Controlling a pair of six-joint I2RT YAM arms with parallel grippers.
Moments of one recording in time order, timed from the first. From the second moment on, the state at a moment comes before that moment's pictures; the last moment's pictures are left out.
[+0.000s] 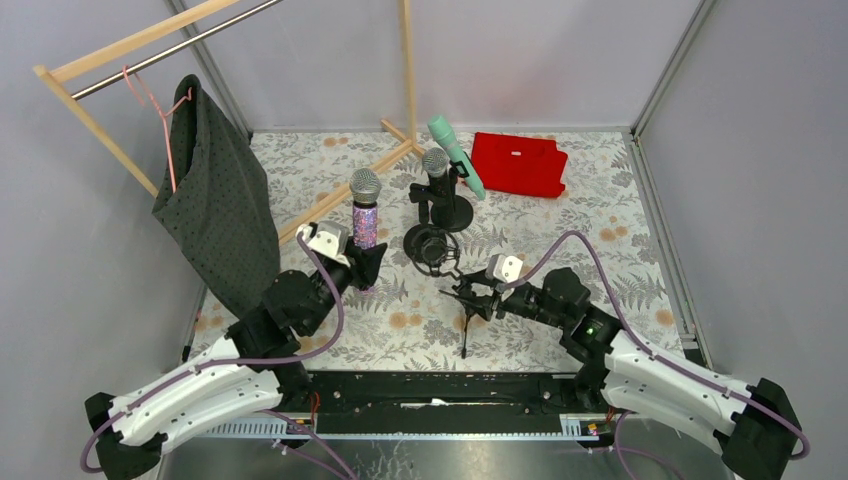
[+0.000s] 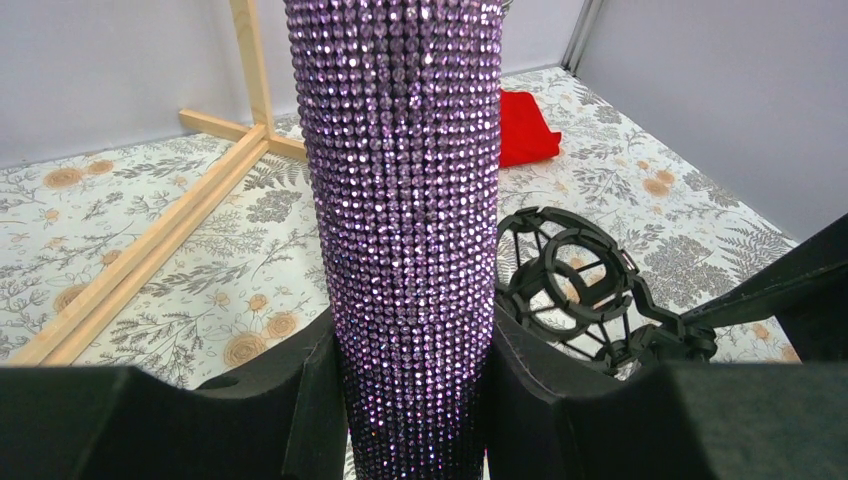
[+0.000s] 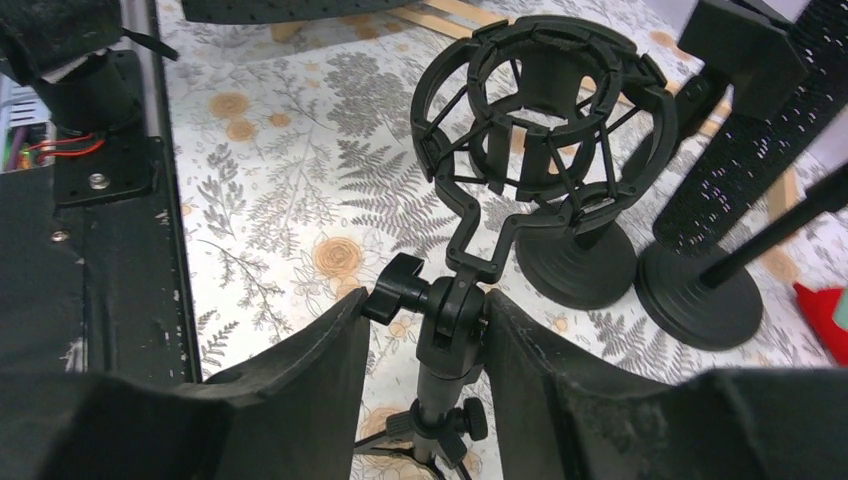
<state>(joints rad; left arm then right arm) -0.96 0.57 0.58 0.01 -0.43 -0.12 0.85 0.76 0.37 0.27 -0.34 -0.18</state>
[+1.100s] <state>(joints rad) -0.96 0.57 0.51 0.25 -0.13 0.00 0.85 0.61 0.83 -0.32 0.08 0.20</state>
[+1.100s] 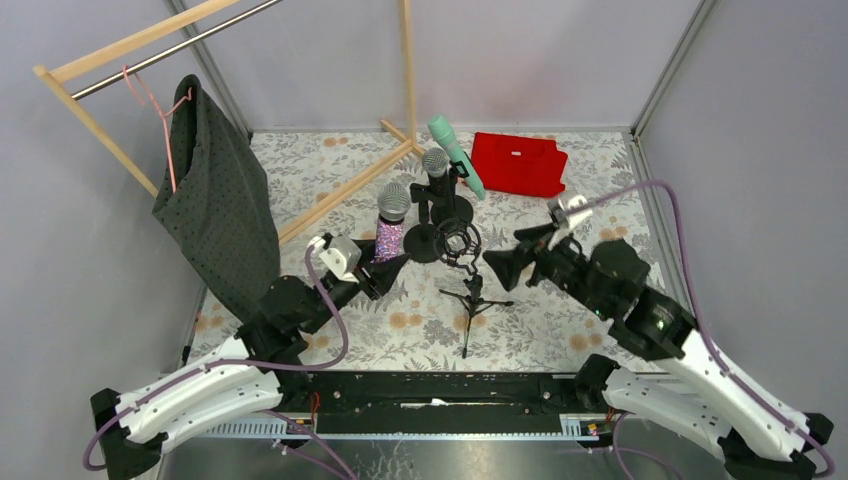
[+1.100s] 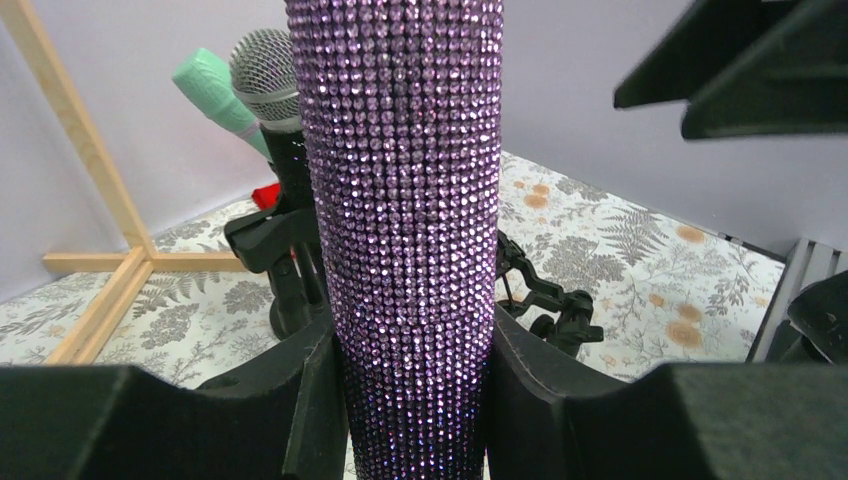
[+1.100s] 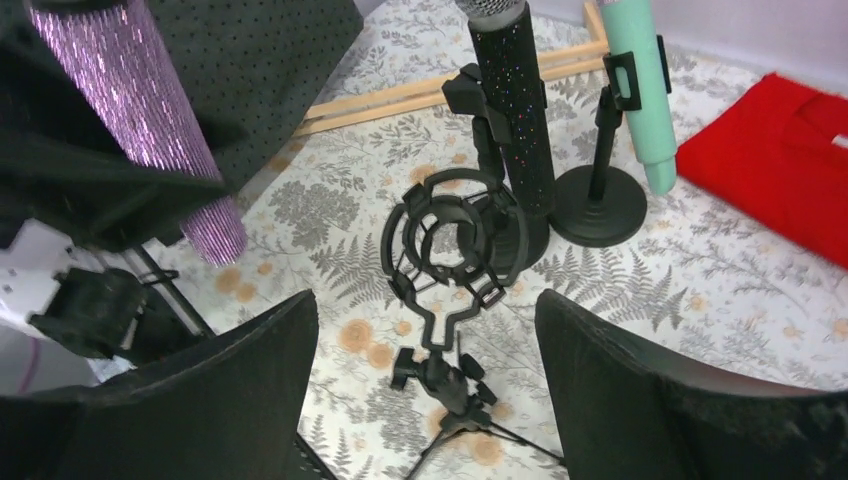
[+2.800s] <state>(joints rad) -0.96 0.79 0.57 0.36 0.01 -0.20 0.85 1.00 0.93 0.21 -0.20 0.55</state>
